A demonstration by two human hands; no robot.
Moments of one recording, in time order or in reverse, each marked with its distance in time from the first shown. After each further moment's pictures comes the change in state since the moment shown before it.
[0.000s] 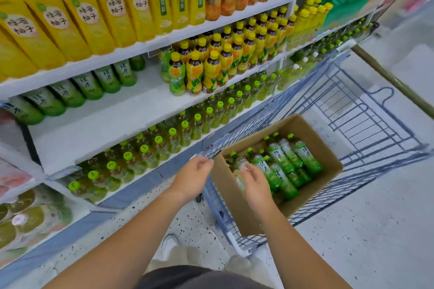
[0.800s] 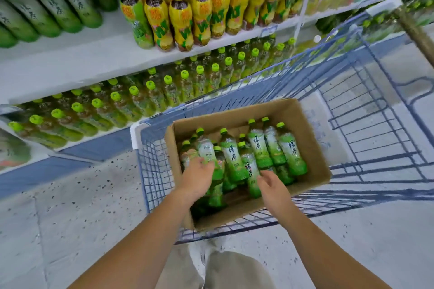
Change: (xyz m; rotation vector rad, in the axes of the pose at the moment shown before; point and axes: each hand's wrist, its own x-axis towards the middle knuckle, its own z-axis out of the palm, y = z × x) left_hand 0.088 0.025 0.247 -0.143 0.169 -0.392; right_hand 0.173 0.109 -0.223 -0.432 -0.267 0.112
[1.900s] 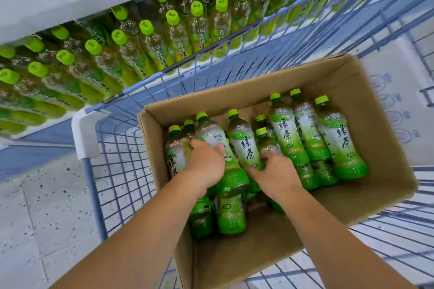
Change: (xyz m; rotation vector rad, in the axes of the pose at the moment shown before) left_hand 0.150 -0.018 0.046 0.110 0.141 -0.215; right_hand 0.161 0.032 0.072 -0.524 0.079 -0.146
